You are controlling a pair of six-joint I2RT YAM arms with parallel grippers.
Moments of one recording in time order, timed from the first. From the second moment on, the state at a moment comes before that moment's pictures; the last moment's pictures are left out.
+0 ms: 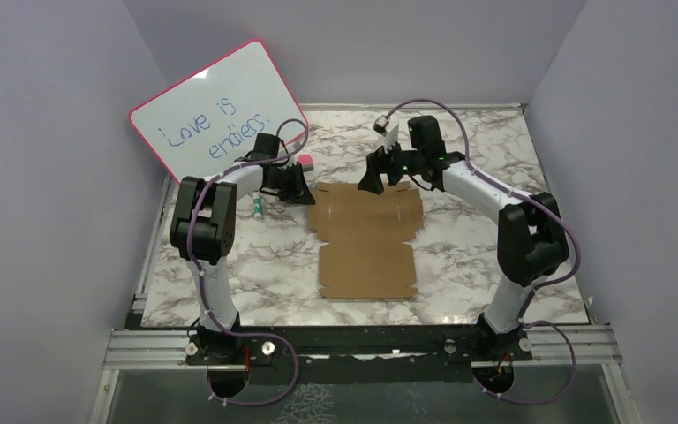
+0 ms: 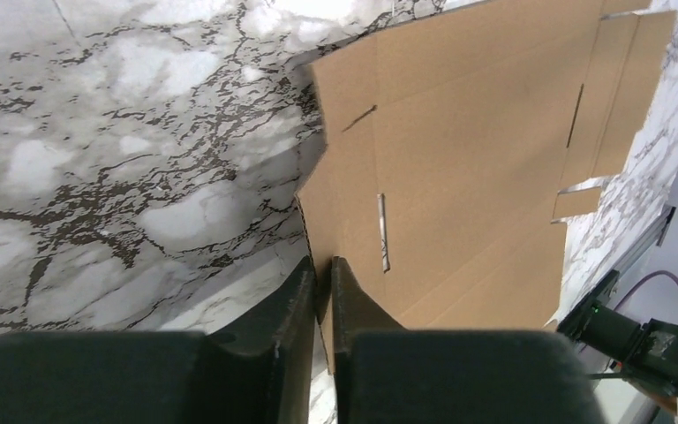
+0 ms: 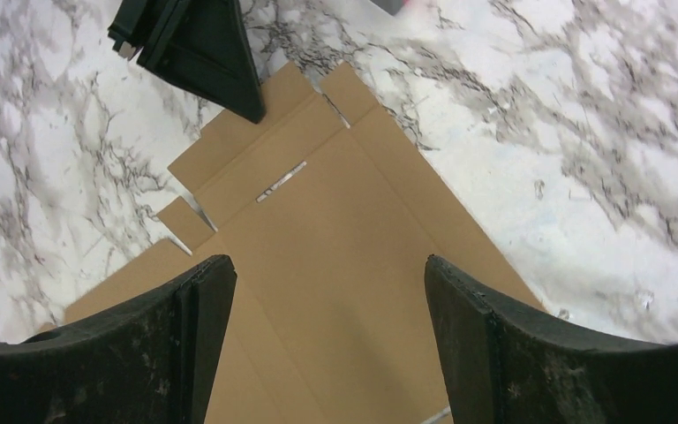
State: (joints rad) left arm -0.19 1.98 1.28 -0.34 0.61 -0.32; right arm 0.41 1.78 1.29 -0.15 -0.59 -0.09
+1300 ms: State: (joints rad) left arm -0.20 1.80 1.23 -0.31 0.62 -0.13; right arm 0.33 2.27 1.88 -0.72 -0.89 -0.67
